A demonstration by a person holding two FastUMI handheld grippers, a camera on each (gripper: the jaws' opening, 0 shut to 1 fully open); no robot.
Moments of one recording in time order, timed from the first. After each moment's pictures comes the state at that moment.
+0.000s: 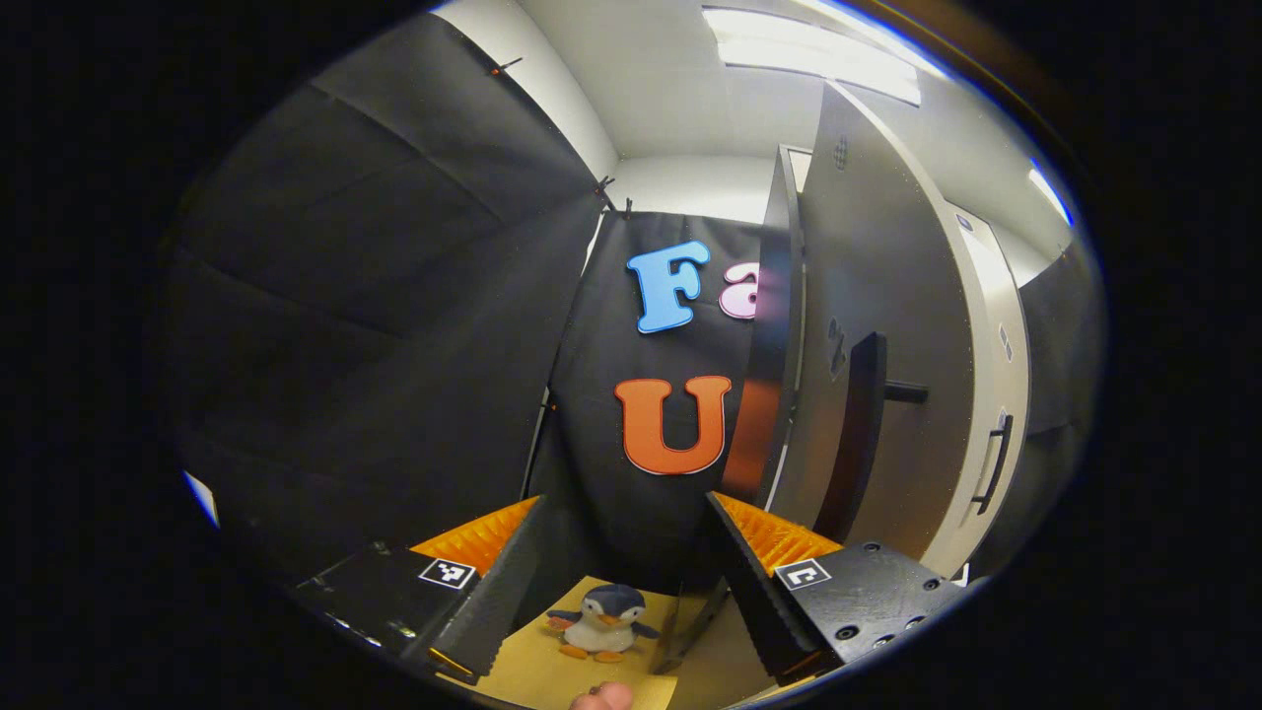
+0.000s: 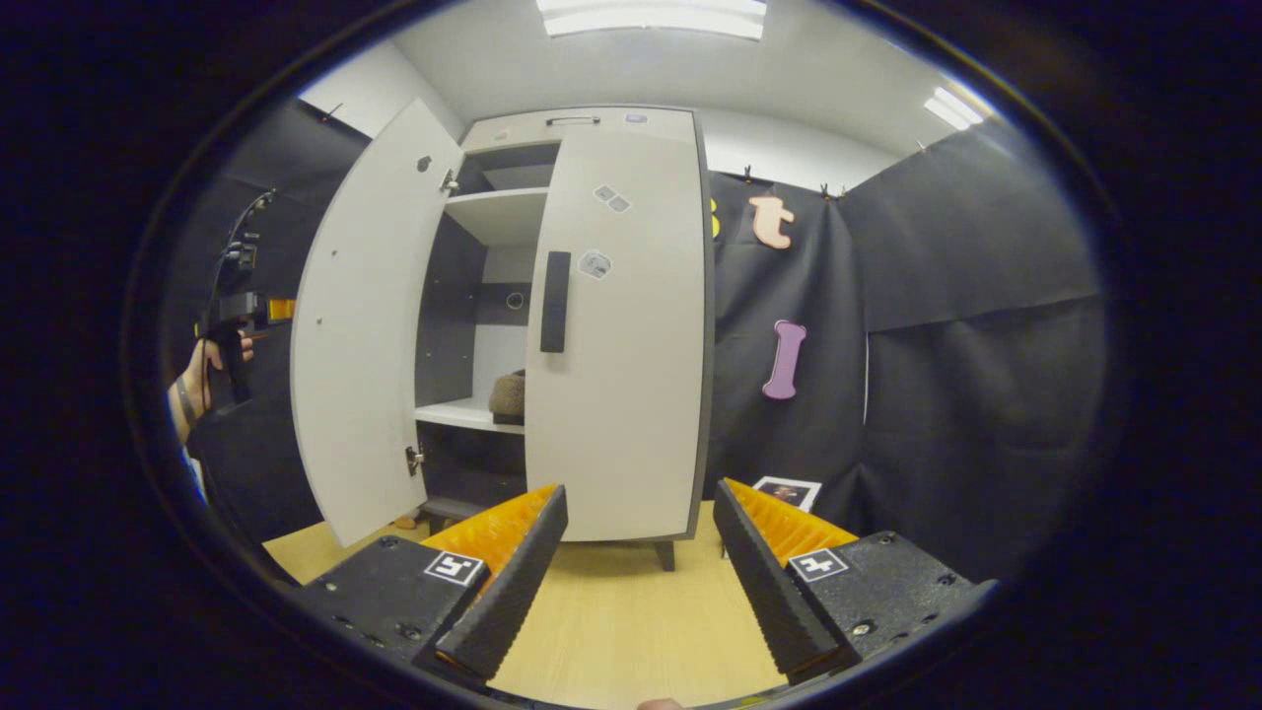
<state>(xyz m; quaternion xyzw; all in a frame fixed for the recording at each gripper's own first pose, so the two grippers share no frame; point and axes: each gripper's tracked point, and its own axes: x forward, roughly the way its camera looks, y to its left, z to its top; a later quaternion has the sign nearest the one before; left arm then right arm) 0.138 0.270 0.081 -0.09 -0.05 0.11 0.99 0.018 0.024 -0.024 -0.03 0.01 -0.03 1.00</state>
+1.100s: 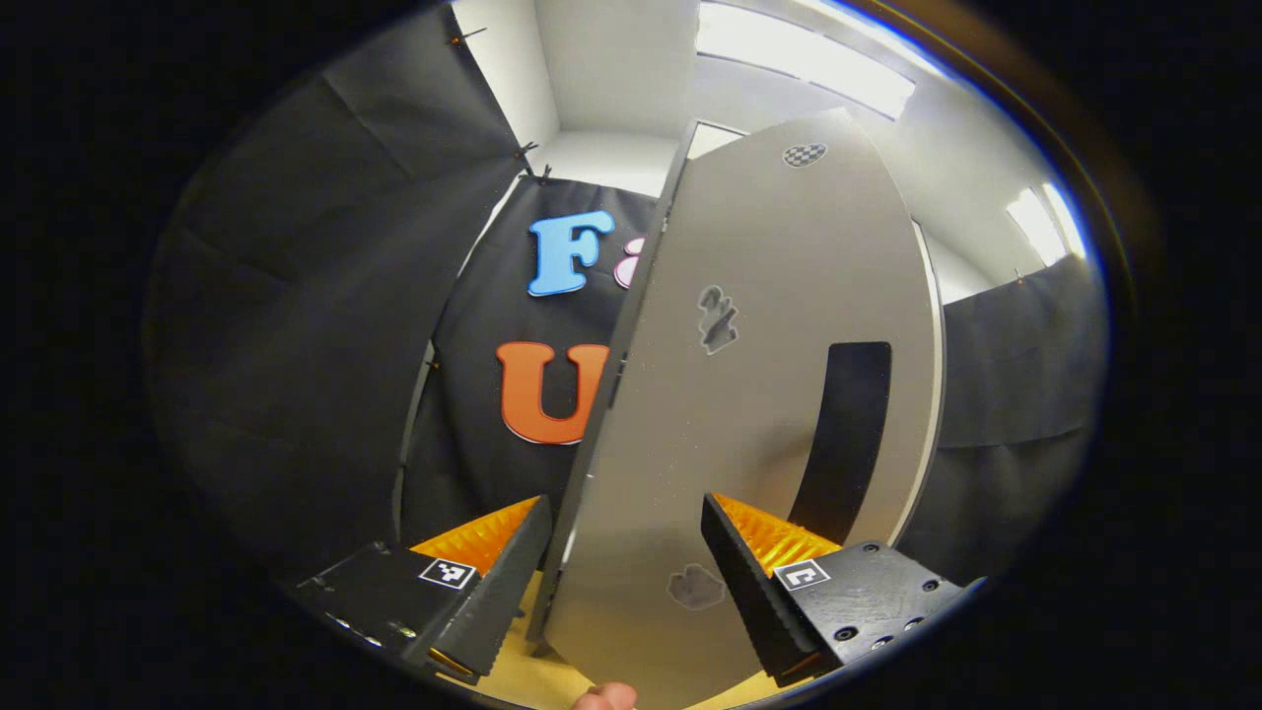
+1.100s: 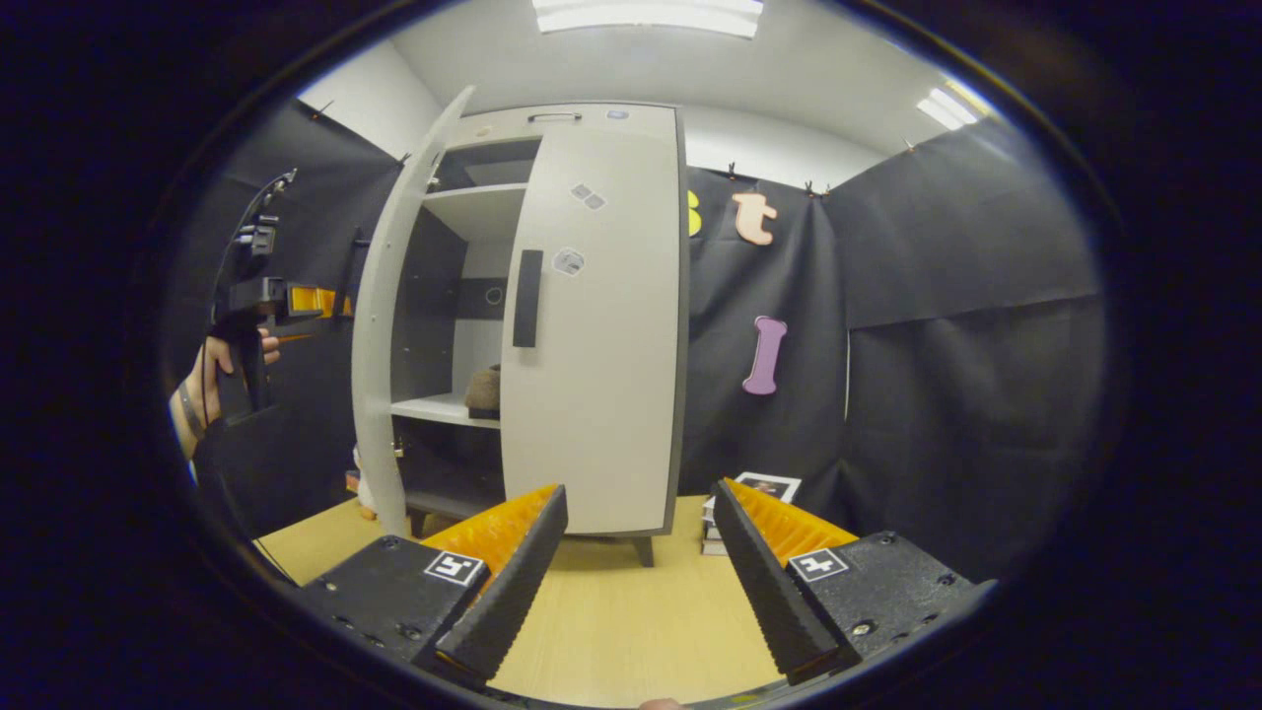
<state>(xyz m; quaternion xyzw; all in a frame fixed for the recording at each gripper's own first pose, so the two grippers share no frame) 0.170 0.109 0.080 -0.13 -0.02 -0.04 0.99 0.011 -0.003 -0.026 -0.03 0.02 -0.05 1.00</state>
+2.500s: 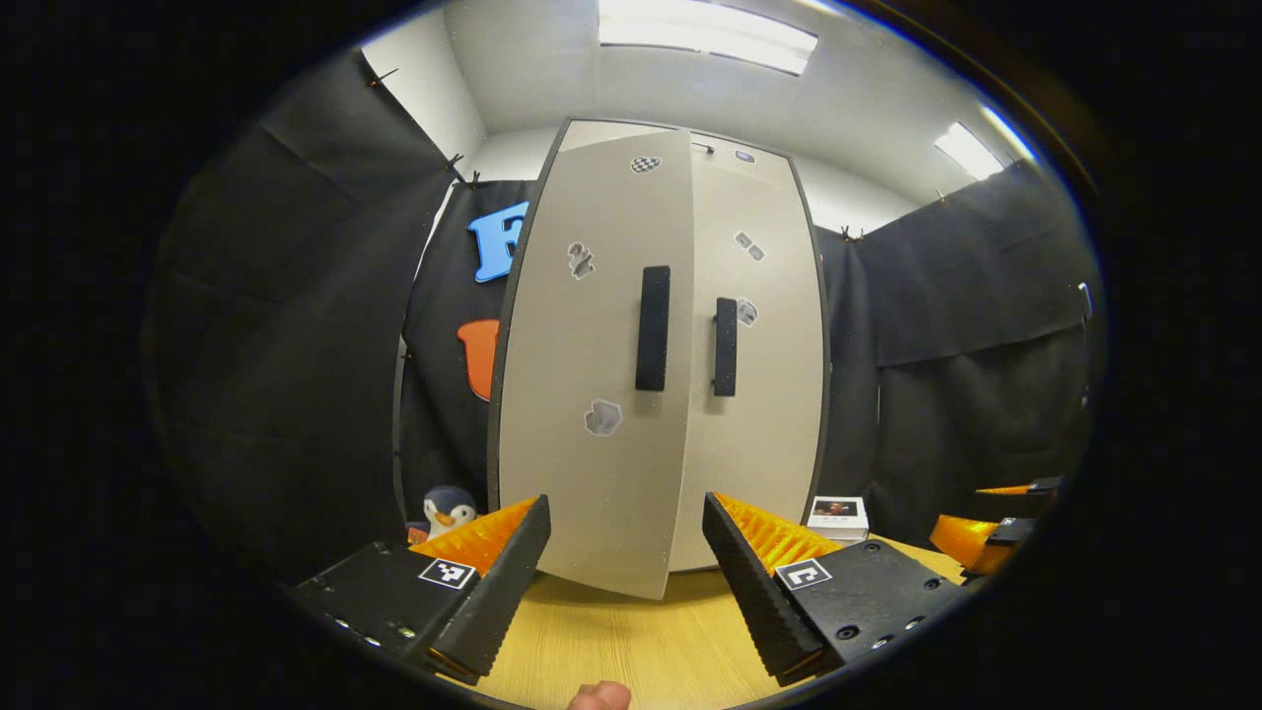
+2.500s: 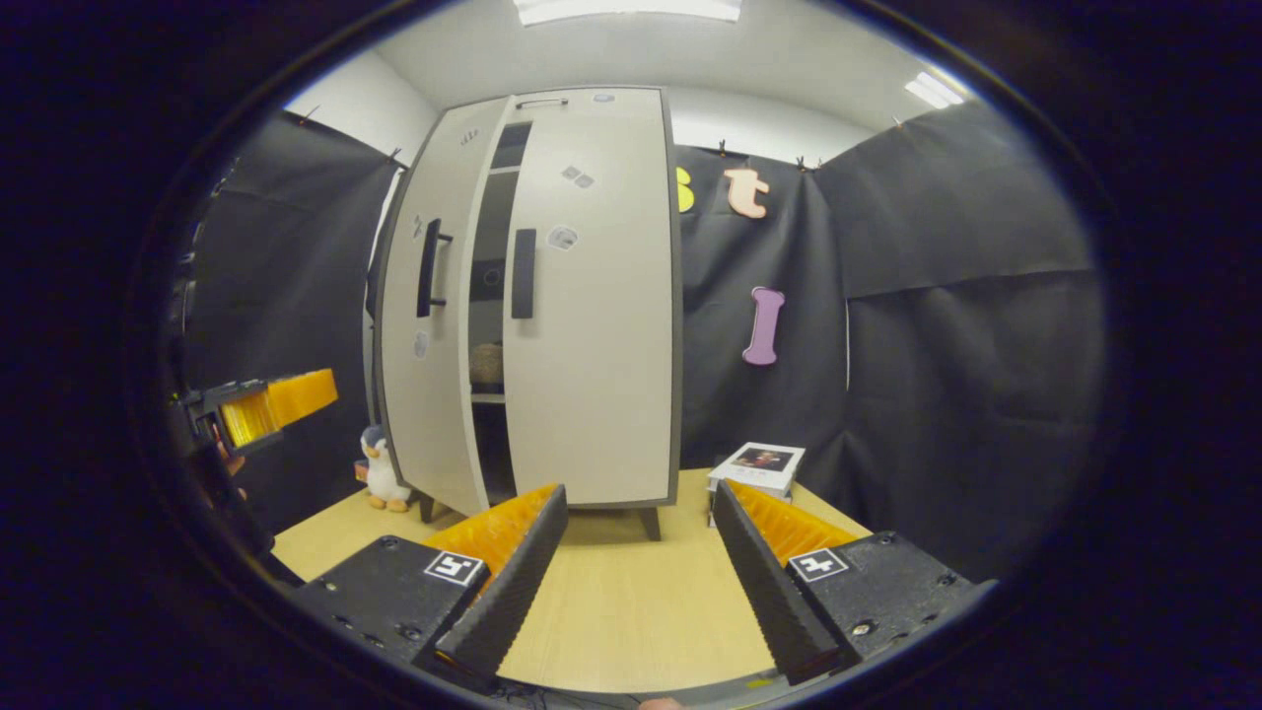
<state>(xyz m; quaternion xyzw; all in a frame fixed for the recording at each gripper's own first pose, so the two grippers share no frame) 0.003 -0.004 -0.007 -0.03 0.02 -0.07 1.00 -0.004 -0.001 -0.054 0.00 0.06 -0.05 1.00</state>
